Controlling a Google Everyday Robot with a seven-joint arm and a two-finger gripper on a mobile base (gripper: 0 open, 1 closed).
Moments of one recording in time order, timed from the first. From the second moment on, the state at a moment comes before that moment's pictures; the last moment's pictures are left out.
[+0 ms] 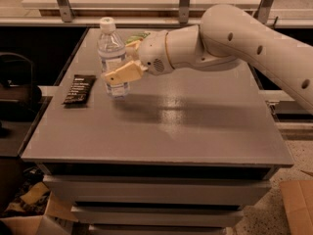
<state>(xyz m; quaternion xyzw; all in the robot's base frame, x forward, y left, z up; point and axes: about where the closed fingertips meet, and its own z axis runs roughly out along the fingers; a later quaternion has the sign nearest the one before) 0.576 0.096 0.931 -0.55 0.60 0.33 0.47</state>
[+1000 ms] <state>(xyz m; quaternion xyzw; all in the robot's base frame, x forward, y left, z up) 0.589 0.161 0.911 -0.59 0.57 0.36 0.43</state>
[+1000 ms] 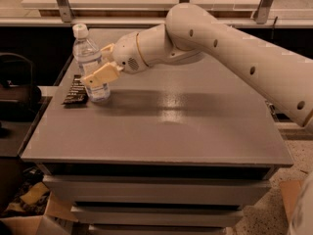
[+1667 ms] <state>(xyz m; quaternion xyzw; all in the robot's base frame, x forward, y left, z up) 0.594 0.161 0.907 -0.59 0.58 0.36 0.43</state>
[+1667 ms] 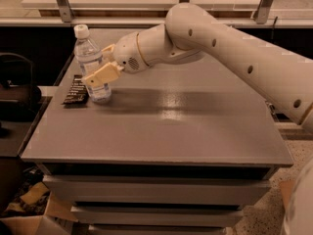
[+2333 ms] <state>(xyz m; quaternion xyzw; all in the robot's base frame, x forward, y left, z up) 0.599 0.163 0.903 -0.59 0.58 0.37 0.42</state>
